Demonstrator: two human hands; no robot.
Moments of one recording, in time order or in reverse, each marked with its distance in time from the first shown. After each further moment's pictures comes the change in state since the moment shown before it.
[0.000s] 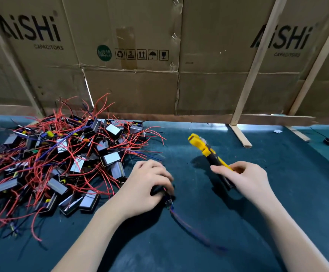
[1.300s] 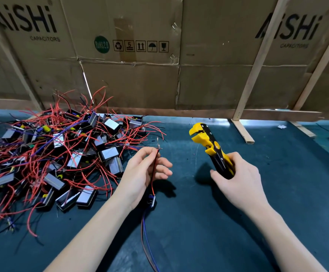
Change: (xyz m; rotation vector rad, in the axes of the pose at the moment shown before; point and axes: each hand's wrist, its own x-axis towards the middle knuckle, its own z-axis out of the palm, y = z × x) left_hand 0.020 0.020 0.008 -1.459 0.420 -0.568; right_hand -0.010 0.009 0.020 -0.134 0.118 -0.344
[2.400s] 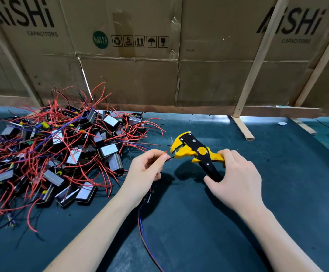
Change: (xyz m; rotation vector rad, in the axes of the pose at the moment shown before) left_hand 0.005 -0.022 -0.007 0.350 -0.001 0.162; right_hand -0.006 -0.002 0.012 -0.431 0.161 -0.231
